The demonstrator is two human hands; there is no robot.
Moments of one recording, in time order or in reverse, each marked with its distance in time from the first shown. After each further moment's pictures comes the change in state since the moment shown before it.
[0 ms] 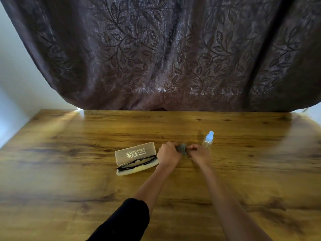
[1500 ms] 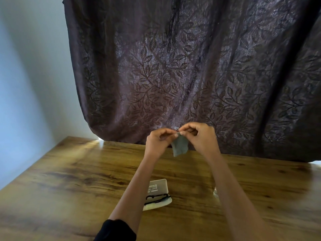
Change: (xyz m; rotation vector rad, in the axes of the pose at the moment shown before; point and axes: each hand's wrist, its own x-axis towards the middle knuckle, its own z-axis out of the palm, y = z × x) left_hand 0.034 0.016 -0.157 -0.642 0.282 0.382; right_hand -0.032 -0.187 -0.057 -0.066 0.116 -0.898
